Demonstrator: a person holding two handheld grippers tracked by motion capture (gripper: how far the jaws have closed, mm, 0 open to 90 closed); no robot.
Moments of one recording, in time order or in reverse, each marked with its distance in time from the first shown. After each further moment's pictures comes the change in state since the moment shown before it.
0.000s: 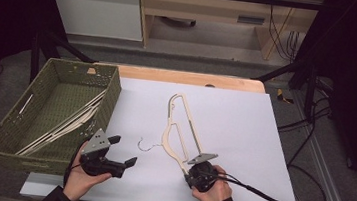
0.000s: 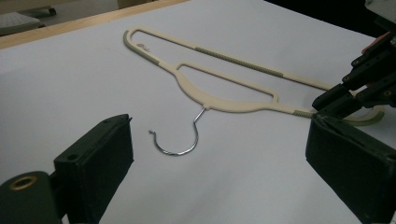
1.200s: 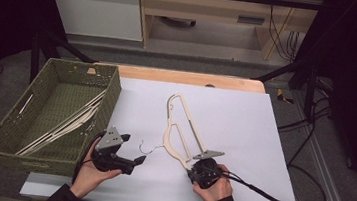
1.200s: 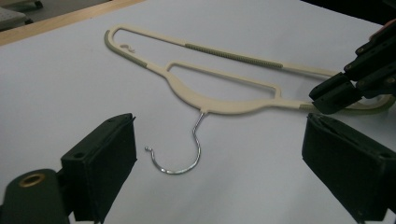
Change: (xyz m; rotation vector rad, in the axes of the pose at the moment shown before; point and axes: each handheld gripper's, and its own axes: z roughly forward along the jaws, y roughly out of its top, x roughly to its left) left arm -0.004 0.017 0.029 0.054 -0.023 0.034; right arm -0.009 0.002 -0.001 -0.060 -0.017 0.100
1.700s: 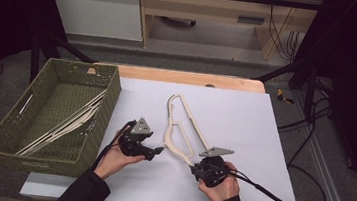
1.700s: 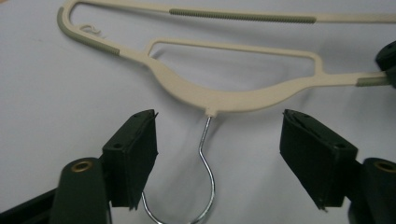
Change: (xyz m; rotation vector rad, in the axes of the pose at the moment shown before) left arm 0.011 0.018 0.077 0.184 -0.059 0.069; right arm -0.004 0.007 -0.025 -0.065 0.025 0.018
